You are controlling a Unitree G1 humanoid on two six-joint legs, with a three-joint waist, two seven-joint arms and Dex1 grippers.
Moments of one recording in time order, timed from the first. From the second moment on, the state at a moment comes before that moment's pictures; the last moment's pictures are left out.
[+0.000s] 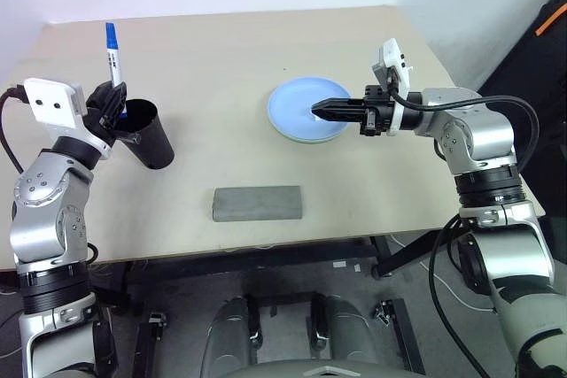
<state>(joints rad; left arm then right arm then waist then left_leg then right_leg) -0.36 0.57 0.41 -0.06 -0.38 0.27 -0.40 -0.92 -0.54 0.06 0.32 0.41 0.54 1.22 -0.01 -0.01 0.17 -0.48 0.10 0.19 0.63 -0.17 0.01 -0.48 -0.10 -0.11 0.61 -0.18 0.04</state>
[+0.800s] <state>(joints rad) -0.24 0.60 0.47 -0.22 -0.51 0.37 -0.47 -0.94 -0.53 0.06 0.36 0.40 0.52 1.25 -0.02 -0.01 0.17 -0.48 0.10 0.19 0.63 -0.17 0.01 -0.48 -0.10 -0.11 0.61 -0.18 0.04</state>
